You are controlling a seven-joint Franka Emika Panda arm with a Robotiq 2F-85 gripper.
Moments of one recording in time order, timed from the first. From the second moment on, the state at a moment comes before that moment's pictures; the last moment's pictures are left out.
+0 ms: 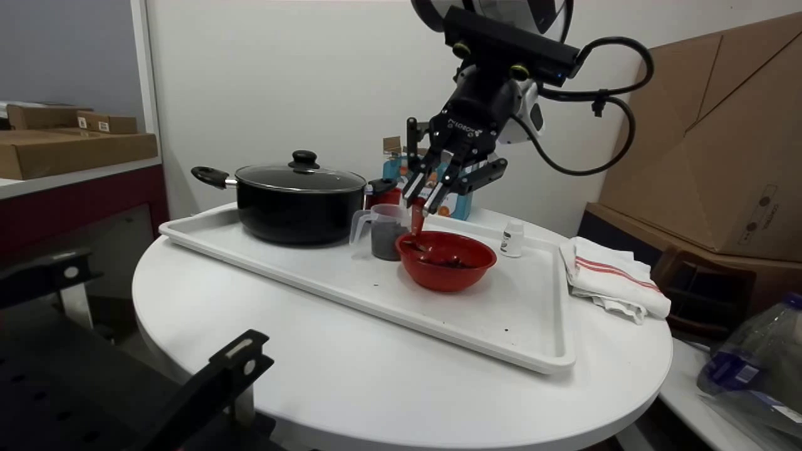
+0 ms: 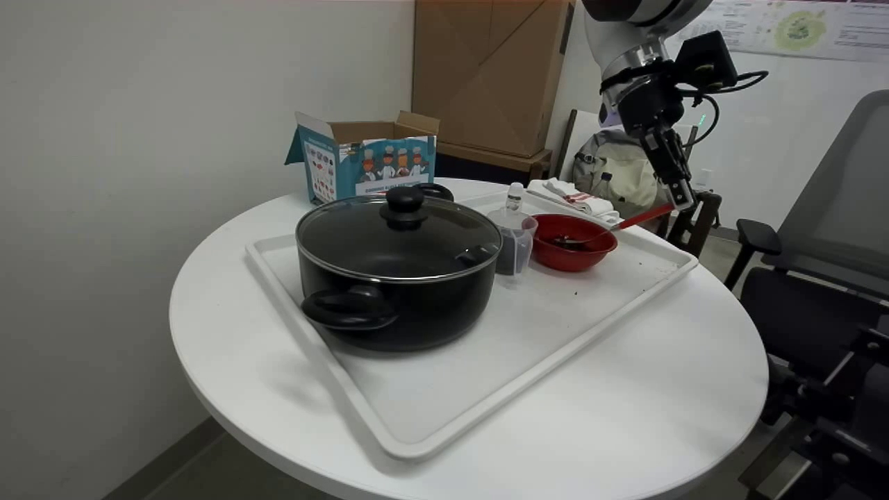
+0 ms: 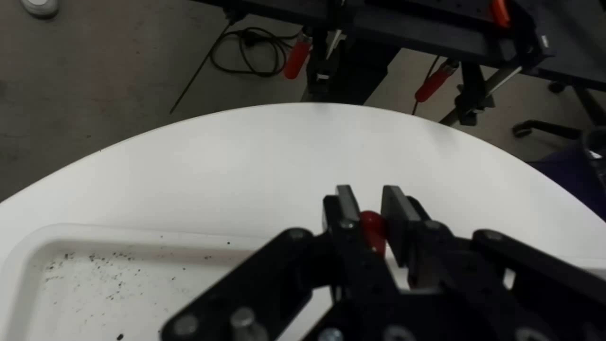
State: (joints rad) arm -0.25 0.58 -0.07 -1.82 -0.03 1.65 -0.42
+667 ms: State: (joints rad) arm -0.35 0.68 -0.07 -1.61 0.23 1.42 -0.41
